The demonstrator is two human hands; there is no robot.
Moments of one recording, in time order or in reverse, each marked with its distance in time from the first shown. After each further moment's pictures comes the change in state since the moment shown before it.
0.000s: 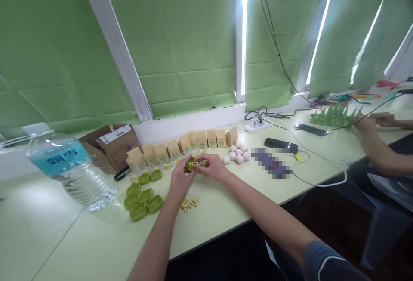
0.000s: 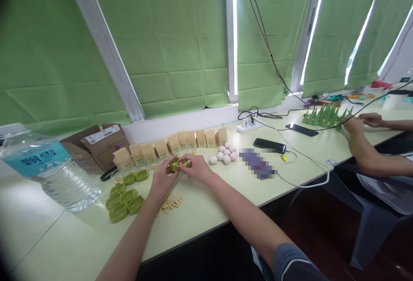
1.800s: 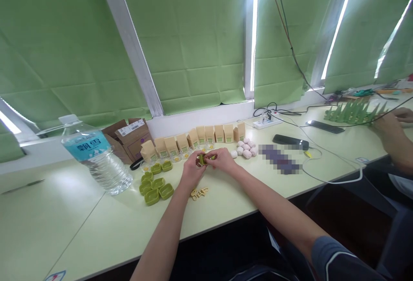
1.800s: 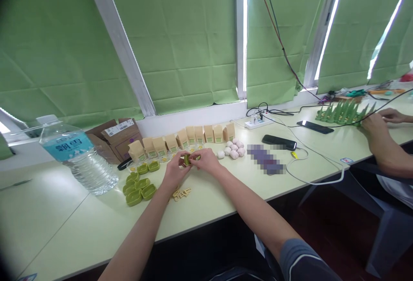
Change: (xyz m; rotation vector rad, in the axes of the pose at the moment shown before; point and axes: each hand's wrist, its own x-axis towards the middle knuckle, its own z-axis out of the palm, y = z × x) left_hand -0.007 0.014 0.000 0.063 -0.075 0.058; right_hand -0.004 -0.003 -0.003 -0.100 -0.021 0.038
